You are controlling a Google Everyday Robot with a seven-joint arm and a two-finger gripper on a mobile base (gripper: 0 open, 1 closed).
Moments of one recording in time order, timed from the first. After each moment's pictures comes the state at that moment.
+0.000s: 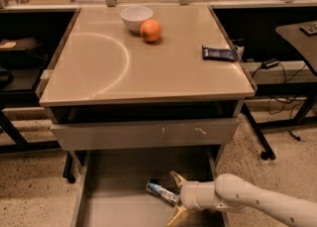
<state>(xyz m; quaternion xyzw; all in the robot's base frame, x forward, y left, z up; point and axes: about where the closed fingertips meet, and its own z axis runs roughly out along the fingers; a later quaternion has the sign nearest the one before) 0.435 -0.040 0.398 -0.58 0.67 0.26 0.37</state>
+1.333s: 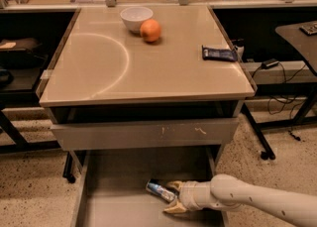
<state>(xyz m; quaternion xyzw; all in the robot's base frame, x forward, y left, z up) 0.448 -0.044 0.364 -0.58 0.70 0.23 0.34</state>
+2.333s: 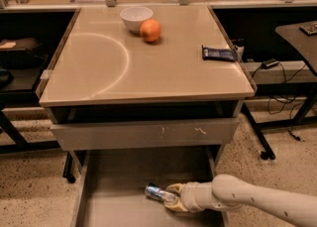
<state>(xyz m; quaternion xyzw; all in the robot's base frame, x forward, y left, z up) 0.441 -0.047 0.368 -0.58 0.70 0.24 0.34</state>
